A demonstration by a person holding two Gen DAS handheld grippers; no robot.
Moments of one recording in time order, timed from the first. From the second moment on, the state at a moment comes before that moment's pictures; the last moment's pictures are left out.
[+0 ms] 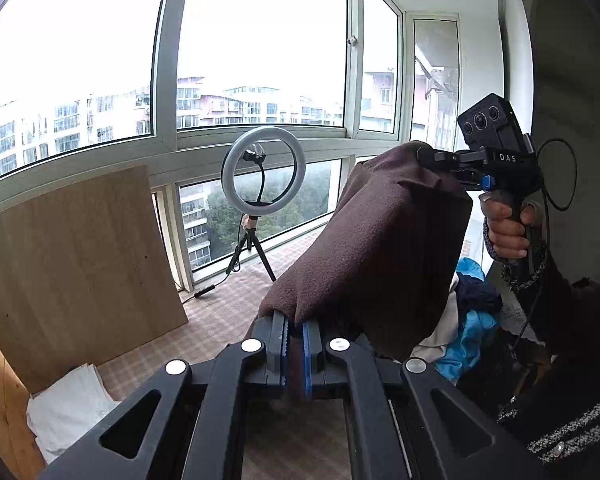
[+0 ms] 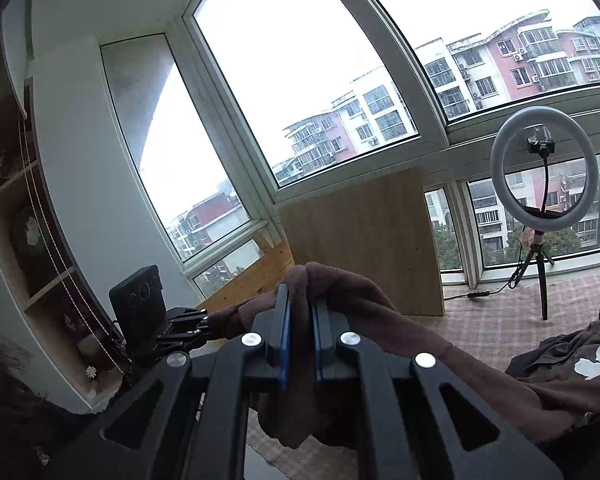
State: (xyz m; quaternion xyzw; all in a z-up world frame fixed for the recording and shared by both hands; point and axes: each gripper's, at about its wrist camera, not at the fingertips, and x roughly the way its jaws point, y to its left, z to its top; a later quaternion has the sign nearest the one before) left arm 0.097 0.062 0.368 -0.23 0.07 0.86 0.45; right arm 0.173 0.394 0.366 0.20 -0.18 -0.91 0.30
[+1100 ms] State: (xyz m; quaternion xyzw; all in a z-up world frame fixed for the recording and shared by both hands) left arm 0.012 0.107 0.116 -0.52 -0.06 0.78 0.35; right arm 0.074 0.460 0.059 0.49 -0.13 -0.86 0.09
